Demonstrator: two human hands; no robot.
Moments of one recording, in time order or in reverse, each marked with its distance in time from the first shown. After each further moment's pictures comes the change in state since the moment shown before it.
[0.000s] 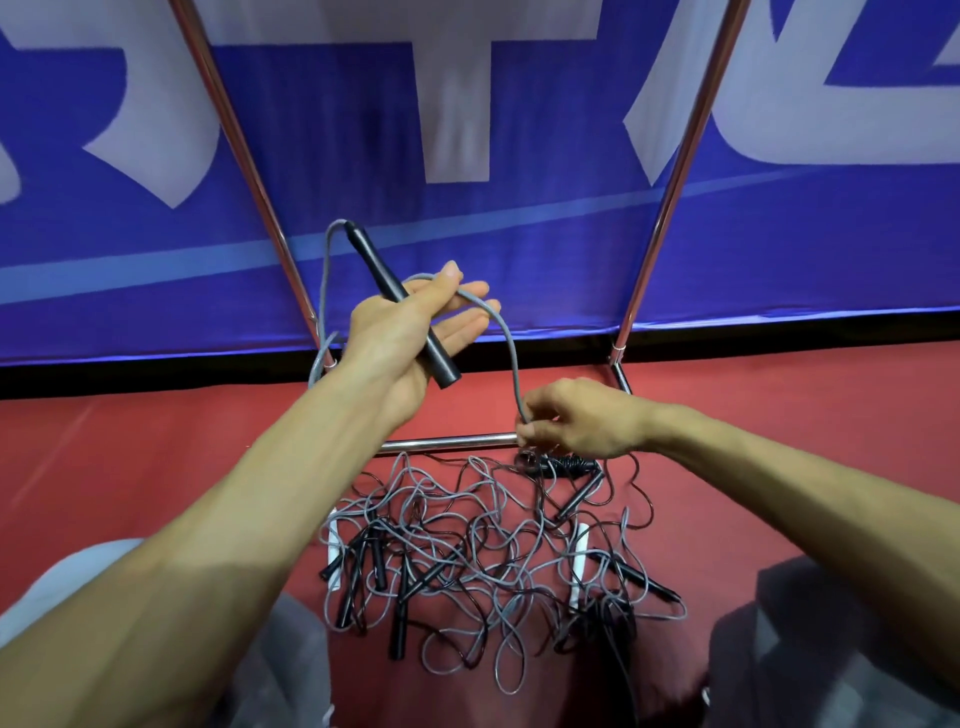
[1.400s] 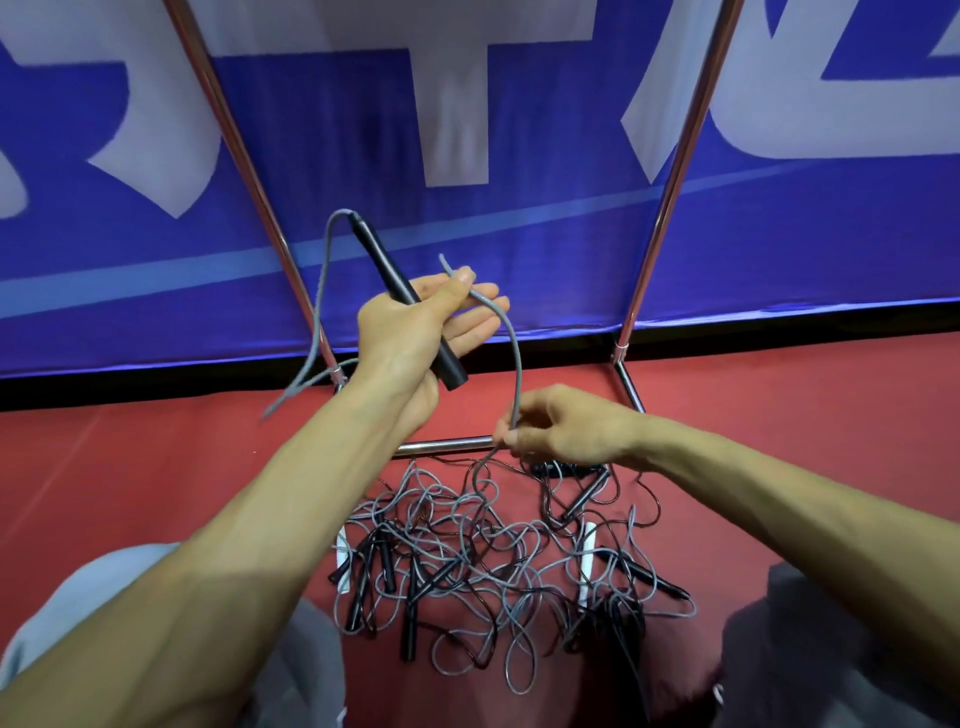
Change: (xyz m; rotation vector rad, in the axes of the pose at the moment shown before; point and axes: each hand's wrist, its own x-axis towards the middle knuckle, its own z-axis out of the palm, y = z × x) left_hand -0.003 -0.004 0.005 0.002 -0.011 0.084; right_hand -0.006 -0.022 0.013 0.477 0.024 0.085
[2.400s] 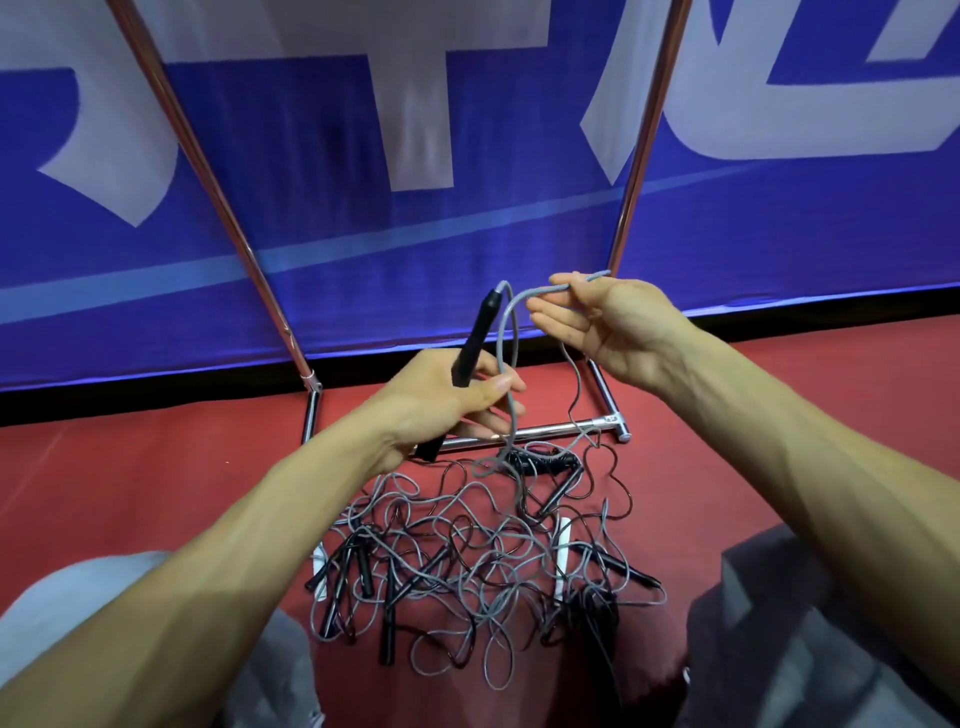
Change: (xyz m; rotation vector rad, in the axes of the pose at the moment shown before) left_hand -0.010 -0.030 -0.004 0.757 -0.518 -0.171; right_hand -0.017 -0.024 -0.072 1.173 0.505 -0.058
